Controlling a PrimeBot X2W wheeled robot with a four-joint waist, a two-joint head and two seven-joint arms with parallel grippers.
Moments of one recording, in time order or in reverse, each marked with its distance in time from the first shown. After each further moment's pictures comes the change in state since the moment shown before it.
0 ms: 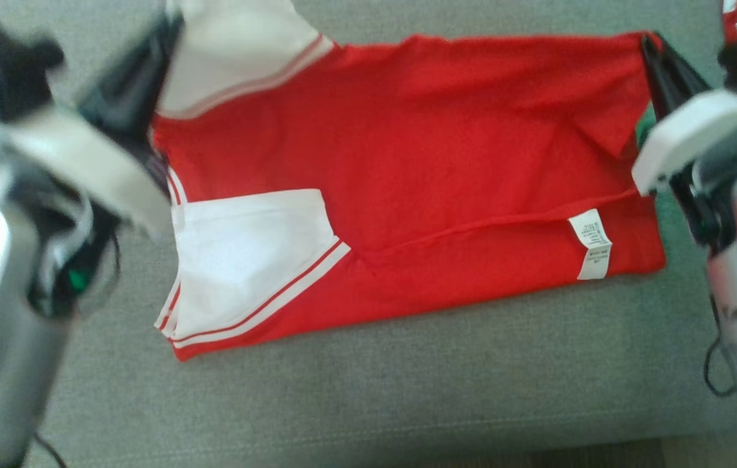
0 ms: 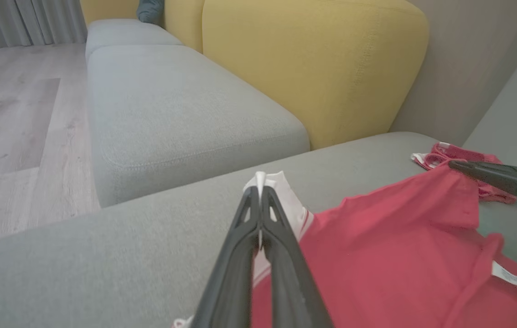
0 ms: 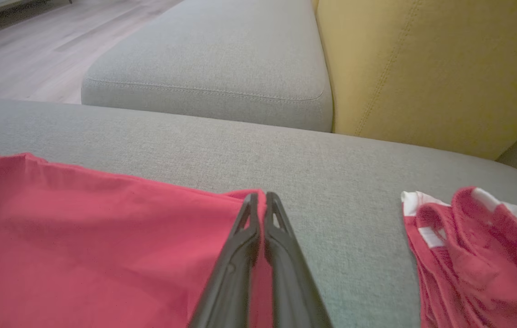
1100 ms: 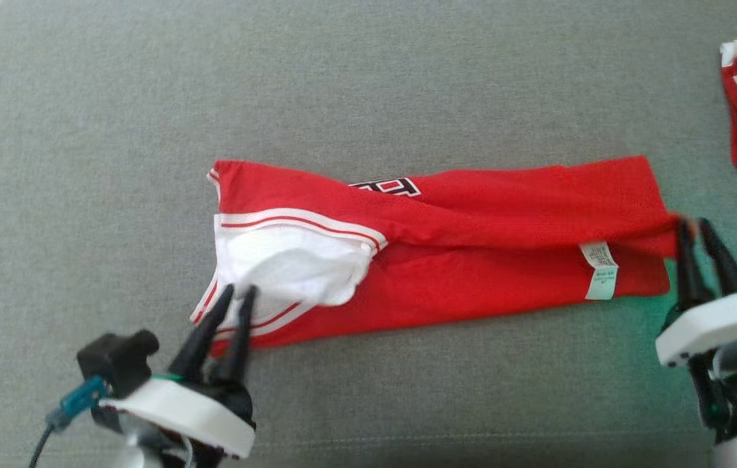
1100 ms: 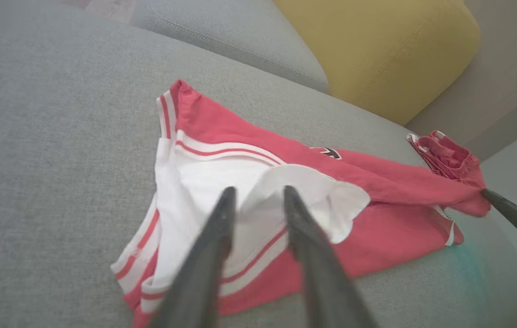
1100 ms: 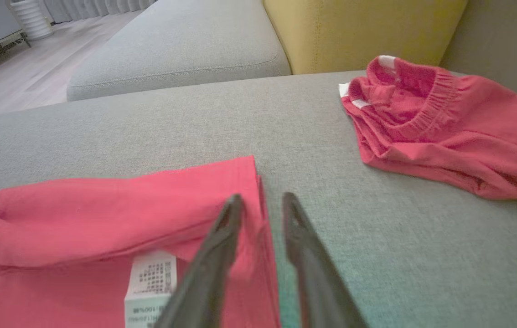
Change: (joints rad) left arm 0.594 -0.148 -0.065 -0.024 -0.057 0.126 -0.313; right arm 0.551 0.154 -0.291 -0.327 -0.041 0.000 -0.060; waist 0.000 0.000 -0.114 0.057
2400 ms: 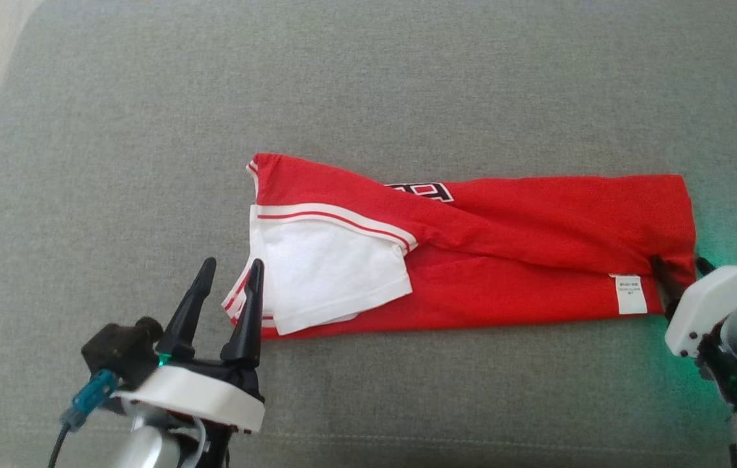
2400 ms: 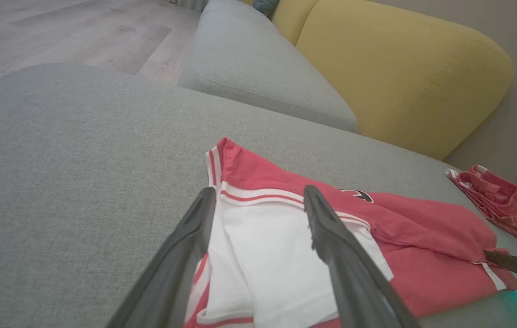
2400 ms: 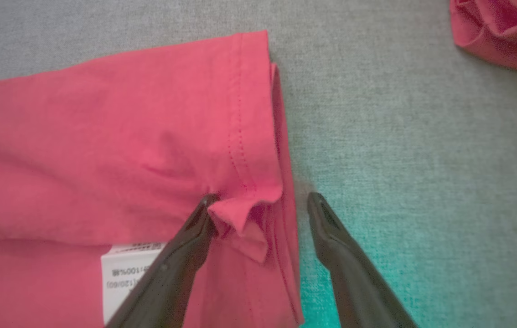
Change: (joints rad) left arm -0.038 -0.053 0.001 0.036 0.093 0.062 -0.100; right arm -0.096 -0.073 0.000 0.165 0.069 0.000 0.411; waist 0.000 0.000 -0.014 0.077
